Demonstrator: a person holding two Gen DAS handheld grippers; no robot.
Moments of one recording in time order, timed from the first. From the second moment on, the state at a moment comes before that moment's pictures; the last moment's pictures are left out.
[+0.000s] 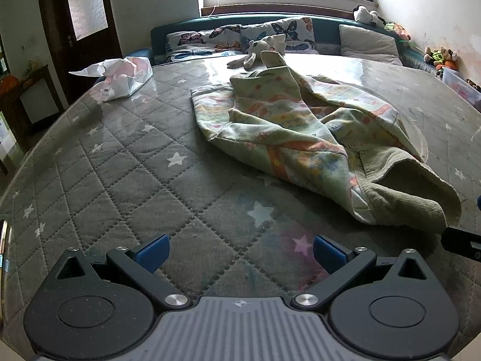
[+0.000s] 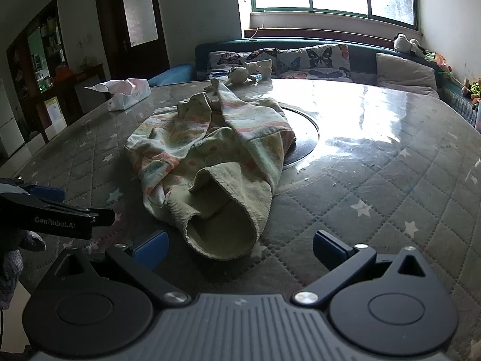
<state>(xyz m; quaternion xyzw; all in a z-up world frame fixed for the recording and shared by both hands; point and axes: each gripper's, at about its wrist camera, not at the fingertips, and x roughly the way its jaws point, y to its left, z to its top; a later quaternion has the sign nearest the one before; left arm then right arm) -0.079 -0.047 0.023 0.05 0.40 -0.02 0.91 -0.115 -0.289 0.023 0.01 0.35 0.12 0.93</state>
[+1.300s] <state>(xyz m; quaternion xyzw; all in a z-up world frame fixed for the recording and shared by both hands) 0.004 -0.041 0.065 0.04 0.35 -0.03 0.94 -0.021 -0.274 0.065 -0.04 0.32 0.15 0.94</state>
